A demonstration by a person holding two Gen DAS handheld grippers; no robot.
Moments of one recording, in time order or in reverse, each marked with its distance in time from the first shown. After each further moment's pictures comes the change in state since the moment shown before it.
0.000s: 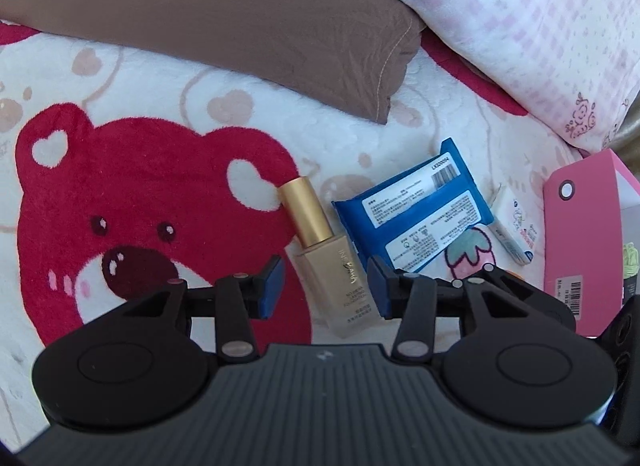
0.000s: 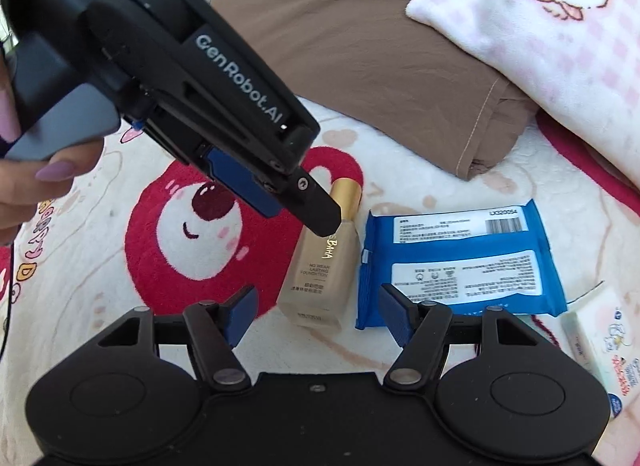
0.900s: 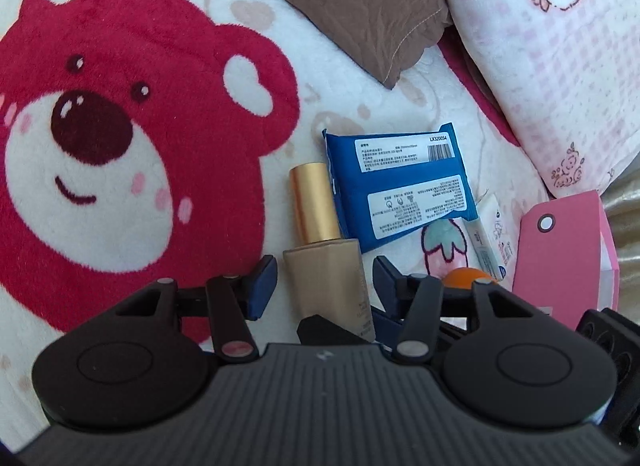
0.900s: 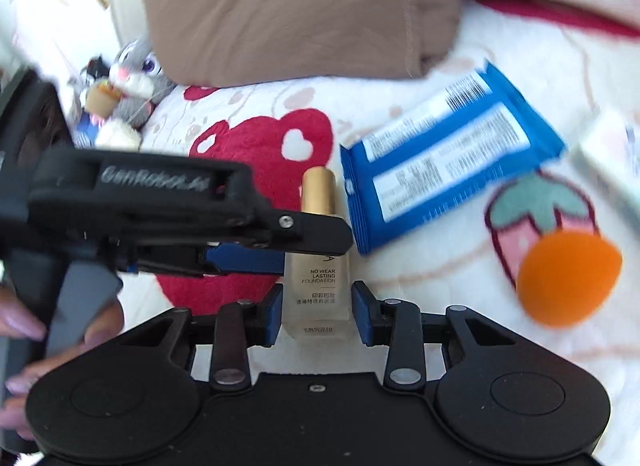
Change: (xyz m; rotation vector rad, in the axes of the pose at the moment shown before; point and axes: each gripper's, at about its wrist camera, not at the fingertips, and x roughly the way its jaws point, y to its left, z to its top) left arm 0.027 0.005 -0.070 -0.288 -0.099 -0.144; right arm -0.013 -0.049 -0.038 0.494 0.050 0.195
